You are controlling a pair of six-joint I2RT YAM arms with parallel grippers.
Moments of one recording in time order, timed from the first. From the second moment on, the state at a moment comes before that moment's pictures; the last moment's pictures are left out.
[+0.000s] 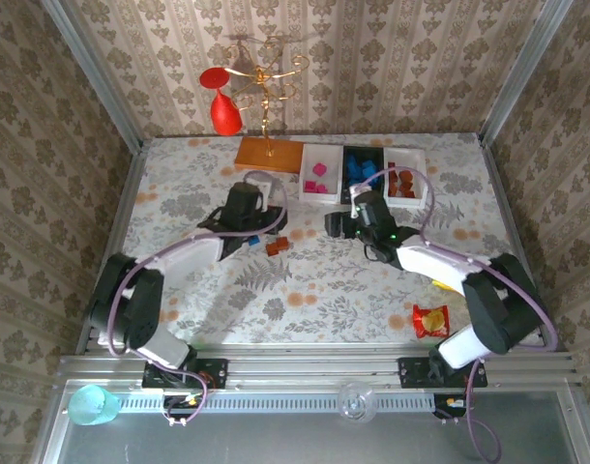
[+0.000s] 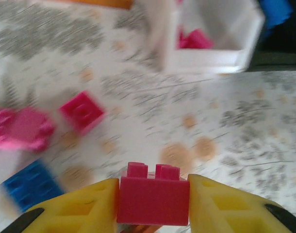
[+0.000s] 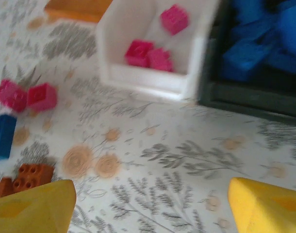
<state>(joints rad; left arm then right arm) -0.57 1.59 0.96 0.00 0.10 -0.33 0.49 1.47 0.81 0.07 0.12 0.33</state>
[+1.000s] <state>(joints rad) -0.61 2.27 1.87 -0.19 0.20 -0.29 0.49 1.29 0.65 0.11 0.21 0.41</state>
